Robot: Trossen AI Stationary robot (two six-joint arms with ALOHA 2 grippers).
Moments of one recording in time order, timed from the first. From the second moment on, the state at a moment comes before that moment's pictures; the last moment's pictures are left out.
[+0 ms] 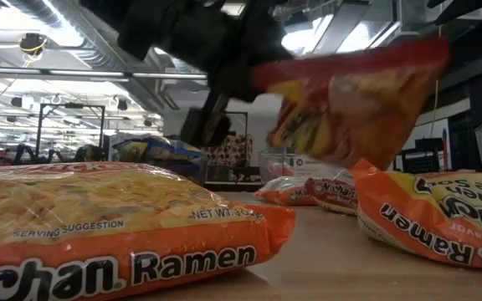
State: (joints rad) left arm -0.24 1.88 1.05 0.39 0.10 -1.39; right arm -0.47 0.66 1.34 -1.28 0.23 0.15
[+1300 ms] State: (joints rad) left arm -0.25 2.40 2.26 -0.31 -0.23 -0.92; right arm -0.47 0.65 1.31 -1.31 0.21 0.14
